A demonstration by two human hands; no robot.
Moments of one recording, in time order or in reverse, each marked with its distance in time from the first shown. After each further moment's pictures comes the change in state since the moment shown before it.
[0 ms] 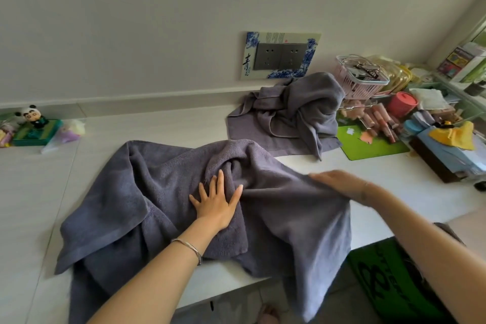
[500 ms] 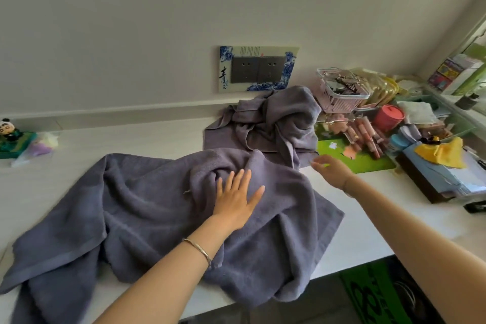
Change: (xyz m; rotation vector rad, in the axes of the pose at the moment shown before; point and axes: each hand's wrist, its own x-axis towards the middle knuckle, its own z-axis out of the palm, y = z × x) left_hand 0.015 0.125 0.006 0.076 0.104 0.300; right_hand 0.084 0.047 -0.080 -0.043 0.362 -0.068
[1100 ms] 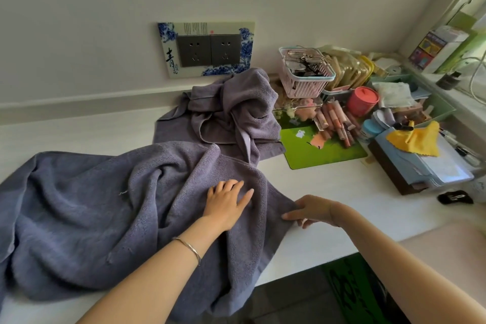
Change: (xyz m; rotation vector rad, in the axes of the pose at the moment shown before) left_hand 0.058 0.076 0.082 0.156 0.021 0.022; right_hand -0.011 0.116 -0.017 0.065 -0.734 0.167
